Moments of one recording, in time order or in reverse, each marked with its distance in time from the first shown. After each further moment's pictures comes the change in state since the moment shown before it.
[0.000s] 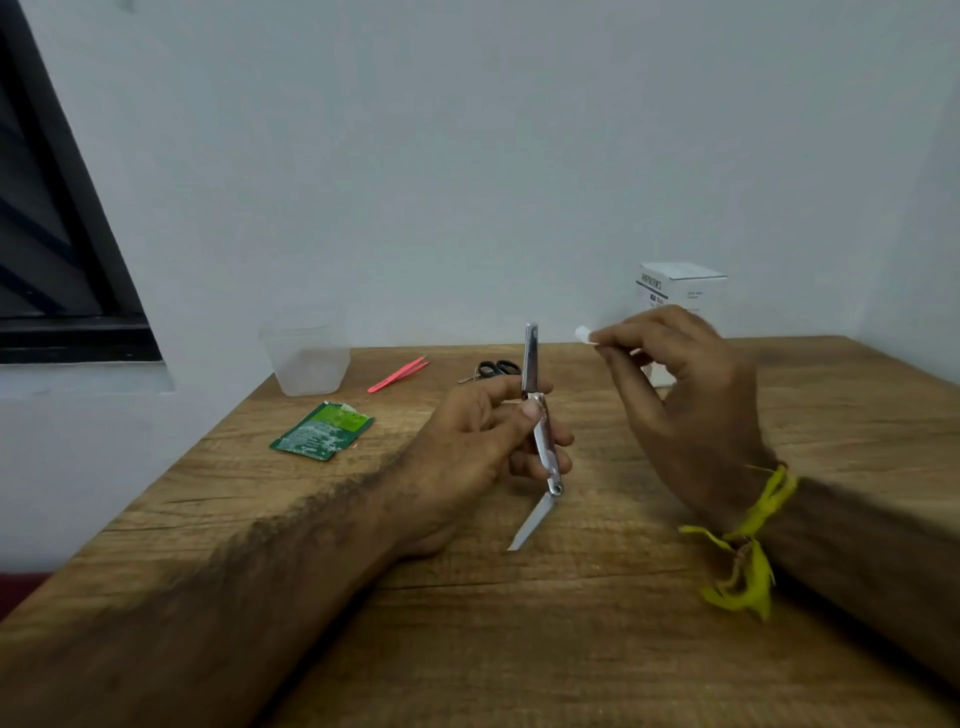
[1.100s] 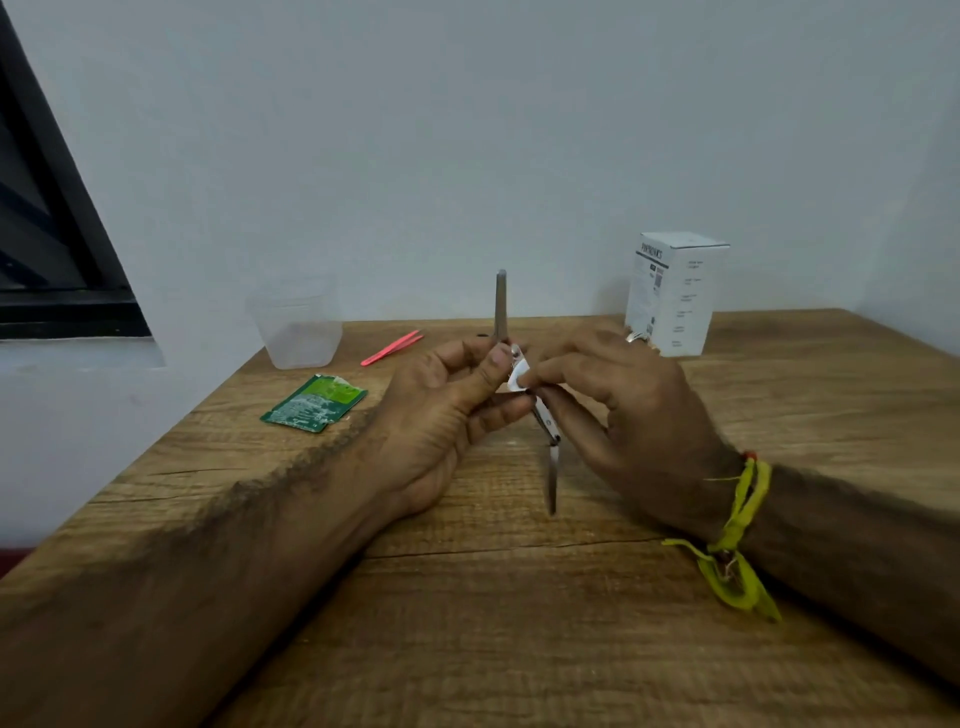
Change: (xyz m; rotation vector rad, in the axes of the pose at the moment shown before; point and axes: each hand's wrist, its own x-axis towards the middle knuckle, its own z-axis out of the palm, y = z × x) left_hand 0.005 0.000 -0.004 -0.302 0.176 0.014; right_hand -0.015 -0.020 0.009 0.068 -0.297 -0.134
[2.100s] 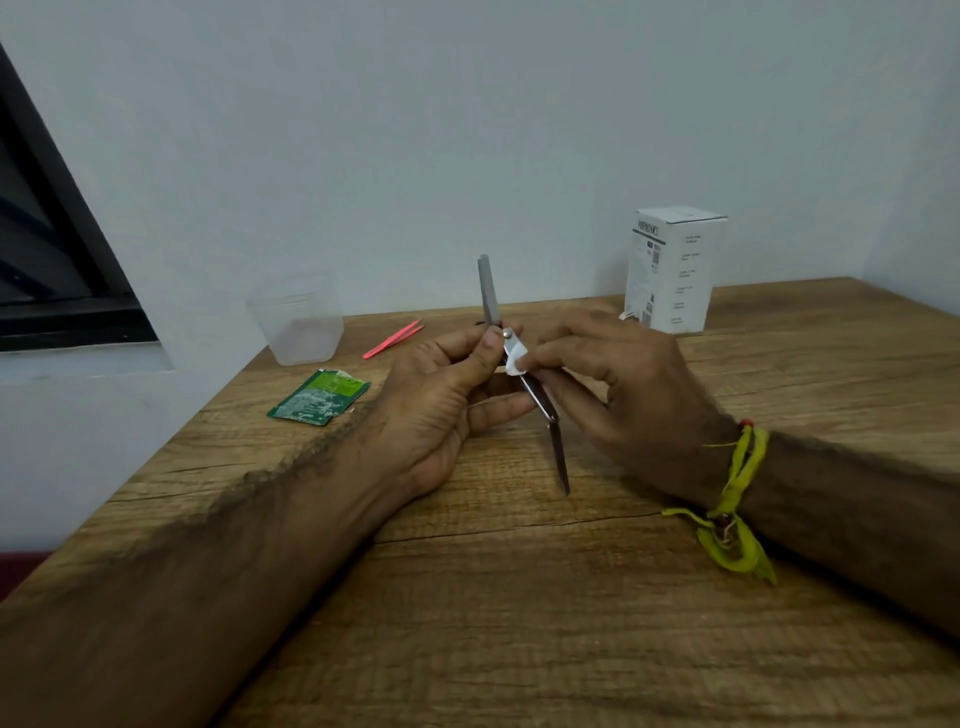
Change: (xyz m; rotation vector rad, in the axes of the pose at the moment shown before) left_hand -0.001 0.002 0.002 0.060 0.036 -0.042; right_hand 0.002 0.000 0.001 0.060 -0.039 -0.015
